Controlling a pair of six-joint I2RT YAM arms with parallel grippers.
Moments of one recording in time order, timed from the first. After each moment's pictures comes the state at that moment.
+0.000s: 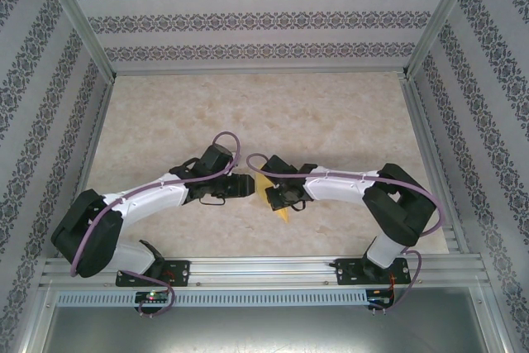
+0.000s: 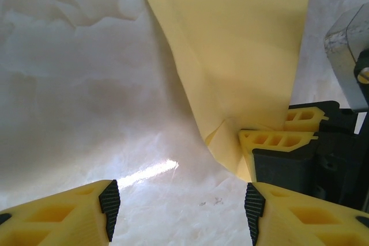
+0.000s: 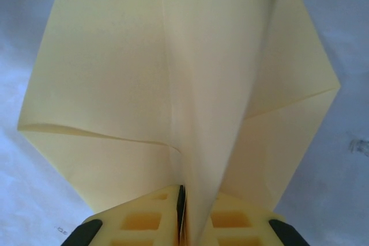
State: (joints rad) left arm -0.63 1.38 0.72 -0.28 0.27 -0.70; right arm 0.87 1.66 0.88 -0.46 -0.01 0.54
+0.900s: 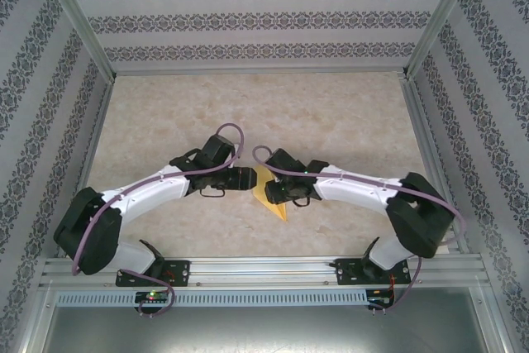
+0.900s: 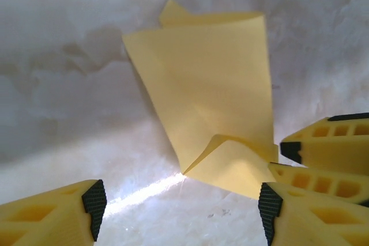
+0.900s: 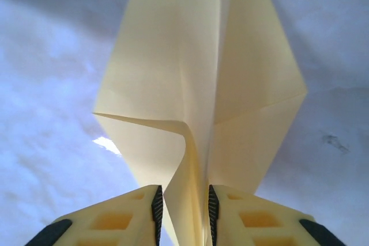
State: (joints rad) left arm -0.61 1.40 0.84 -0.40 0.21 -0.56; right arm 0.85 1.51 0.90 -0.51 -0.03 0.55
